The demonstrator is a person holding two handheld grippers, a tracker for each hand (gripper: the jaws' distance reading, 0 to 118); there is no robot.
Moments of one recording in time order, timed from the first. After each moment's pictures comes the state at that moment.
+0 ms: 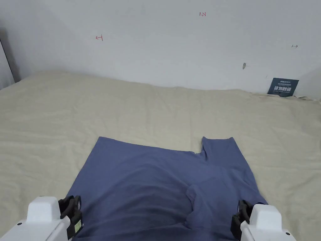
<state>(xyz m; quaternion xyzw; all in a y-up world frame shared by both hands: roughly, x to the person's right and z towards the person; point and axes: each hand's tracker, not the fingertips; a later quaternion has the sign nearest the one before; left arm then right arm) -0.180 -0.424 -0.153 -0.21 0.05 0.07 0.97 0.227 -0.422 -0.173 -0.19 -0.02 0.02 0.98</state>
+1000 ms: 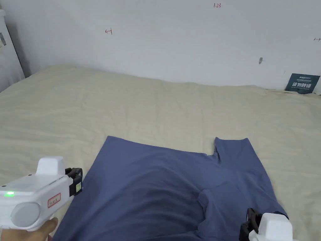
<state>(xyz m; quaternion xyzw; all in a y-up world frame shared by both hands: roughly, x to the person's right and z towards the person) -0.234 -0.397 -0.272 -0.28 0.03 0.07 0.96 0.221 -0.428 -0.204 -0.22 -0.01 0.02 0.97</state>
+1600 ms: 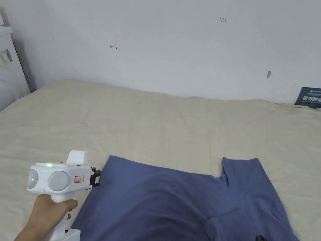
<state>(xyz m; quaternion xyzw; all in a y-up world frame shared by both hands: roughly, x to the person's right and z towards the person) -0.242 -0.419 -0.427 -0.37 0.00 0.07 0.93 0.220 -0.434 -0.240 -0.25 -0.01 0.01 0.97</state>
